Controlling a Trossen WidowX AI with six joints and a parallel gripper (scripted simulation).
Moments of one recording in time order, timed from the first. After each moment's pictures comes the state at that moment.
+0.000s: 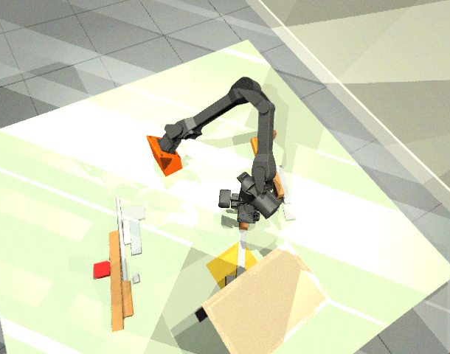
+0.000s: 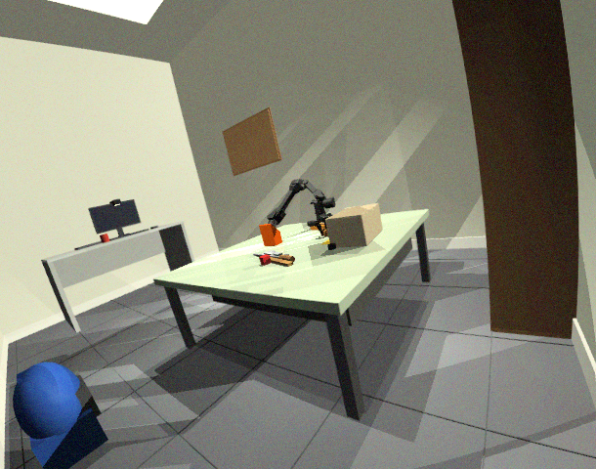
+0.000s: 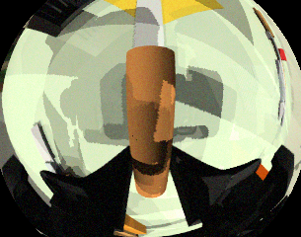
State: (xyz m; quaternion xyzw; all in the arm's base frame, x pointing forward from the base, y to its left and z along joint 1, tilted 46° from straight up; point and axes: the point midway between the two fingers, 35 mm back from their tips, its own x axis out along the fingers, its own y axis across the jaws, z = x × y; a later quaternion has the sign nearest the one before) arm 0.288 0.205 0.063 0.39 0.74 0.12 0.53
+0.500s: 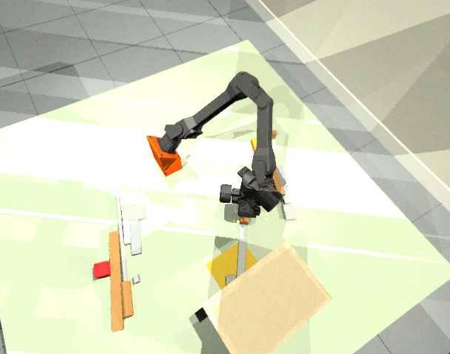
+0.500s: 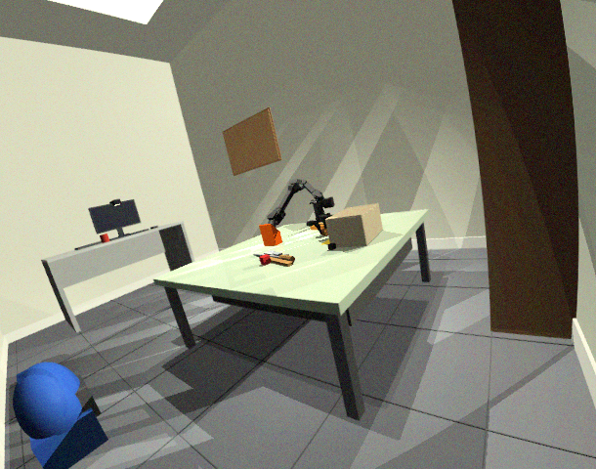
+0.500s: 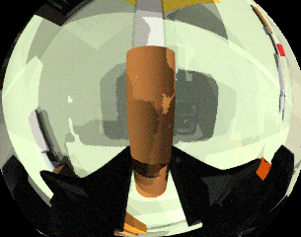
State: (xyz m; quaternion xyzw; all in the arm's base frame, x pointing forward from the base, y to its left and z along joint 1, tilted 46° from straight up) arm 0.271 0.210 0.072 0.39 0.74 0.12 0.53
